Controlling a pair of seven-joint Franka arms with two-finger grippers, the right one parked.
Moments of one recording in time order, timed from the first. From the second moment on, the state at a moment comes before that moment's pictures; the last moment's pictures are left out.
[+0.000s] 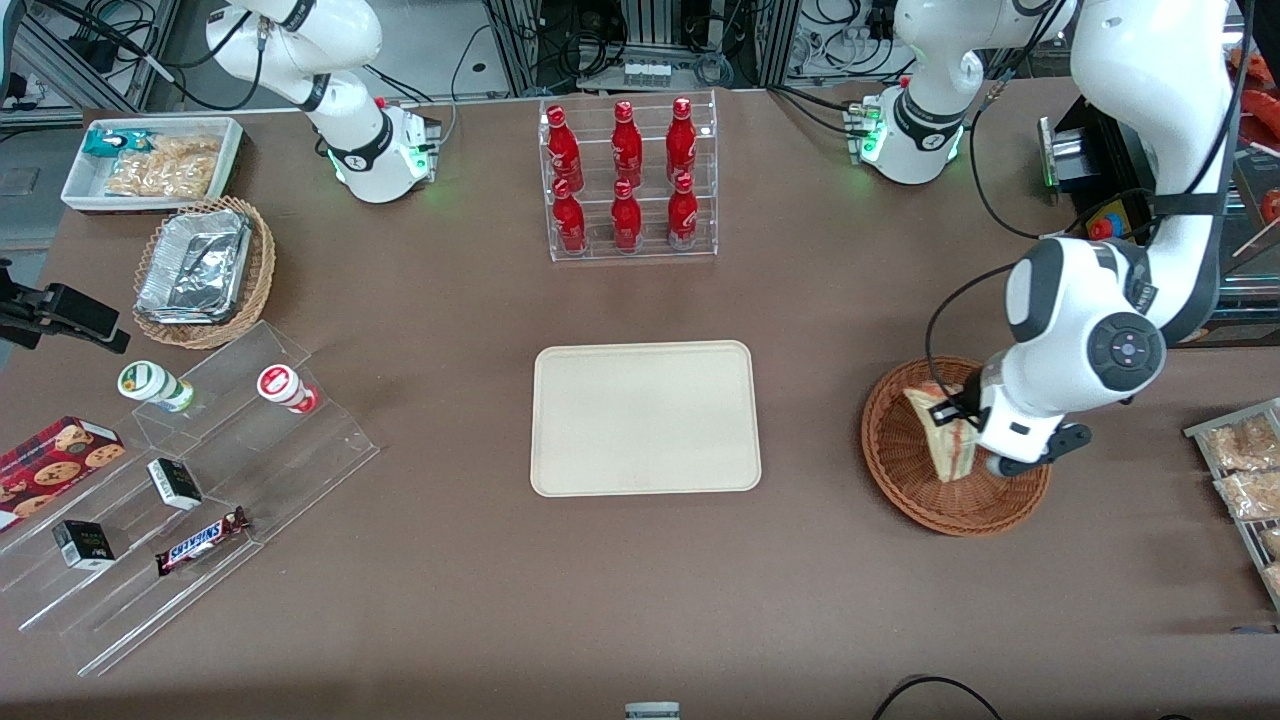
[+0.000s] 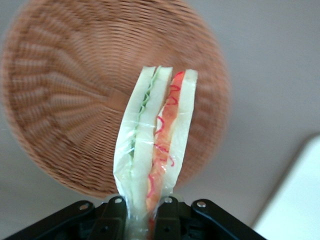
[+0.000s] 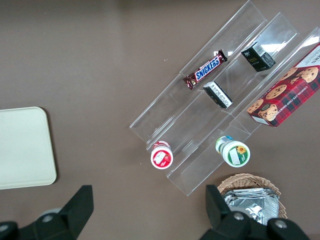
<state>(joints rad) 0.00 0.33 -0.21 -1.85 0.00 2.03 -0.52</state>
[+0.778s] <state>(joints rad) -0.38 0.59 -0.25 -1.58 0.03 2.02 -0.79</state>
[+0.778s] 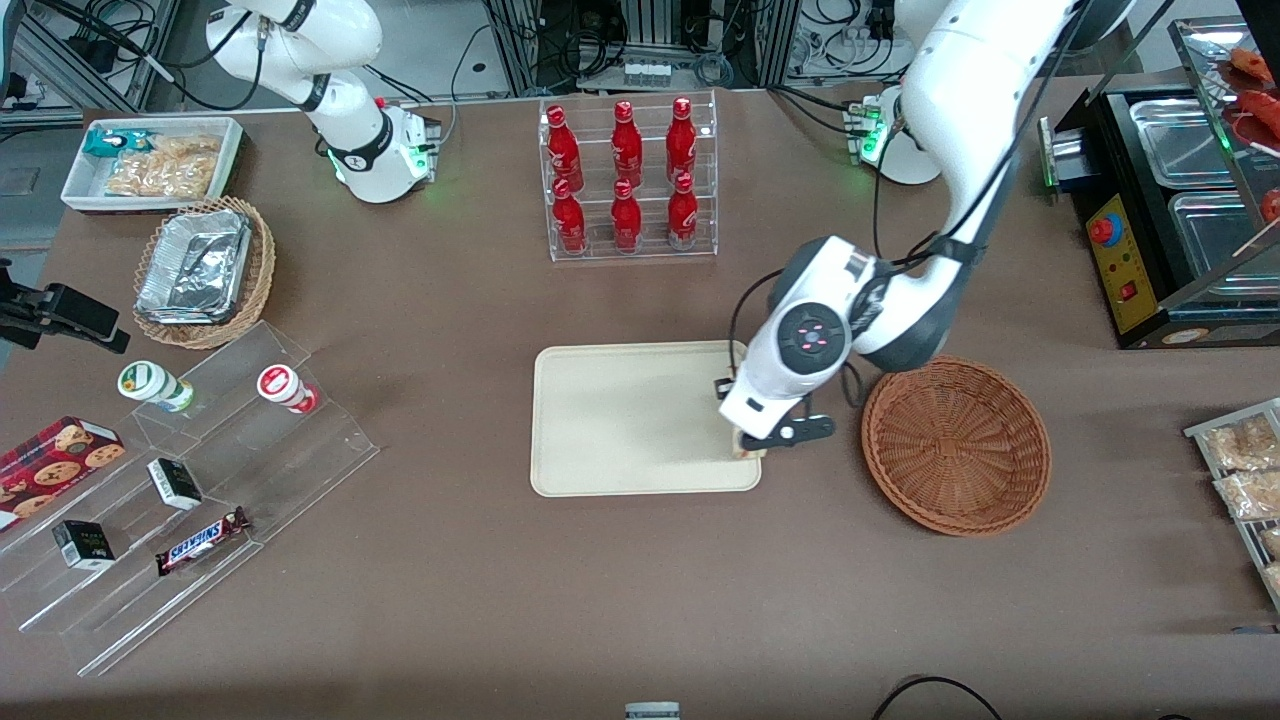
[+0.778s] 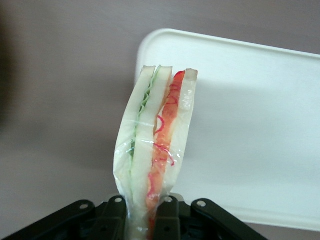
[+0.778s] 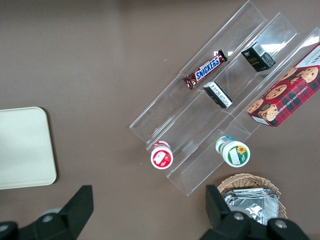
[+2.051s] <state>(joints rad) -0.56 0.81 -0.25 -1.30 0.11 2.01 -0.97</state>
